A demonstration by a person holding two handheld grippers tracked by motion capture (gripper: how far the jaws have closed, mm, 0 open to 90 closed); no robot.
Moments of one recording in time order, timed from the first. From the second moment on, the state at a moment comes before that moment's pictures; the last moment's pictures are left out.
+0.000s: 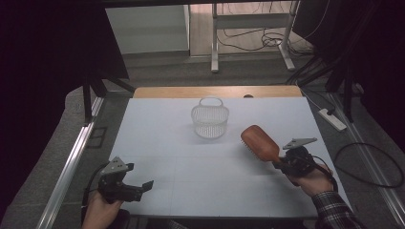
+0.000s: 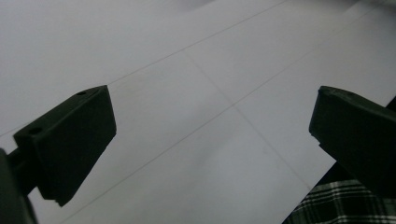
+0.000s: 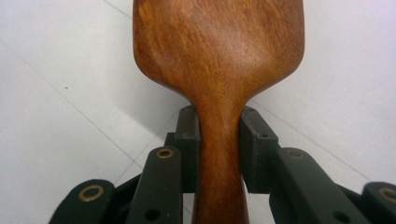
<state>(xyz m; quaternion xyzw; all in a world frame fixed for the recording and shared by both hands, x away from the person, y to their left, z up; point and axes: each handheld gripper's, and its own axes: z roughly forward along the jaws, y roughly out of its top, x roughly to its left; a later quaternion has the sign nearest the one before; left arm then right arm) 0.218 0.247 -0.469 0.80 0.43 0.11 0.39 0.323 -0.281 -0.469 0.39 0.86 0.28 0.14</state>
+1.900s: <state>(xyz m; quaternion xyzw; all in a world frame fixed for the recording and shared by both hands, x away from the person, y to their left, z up) 0.314 0.124 -0.424 0.80 0.34 0.04 0.49 0.301 -0.264 -0.441 0.36 0.84 0.37 0.17</state>
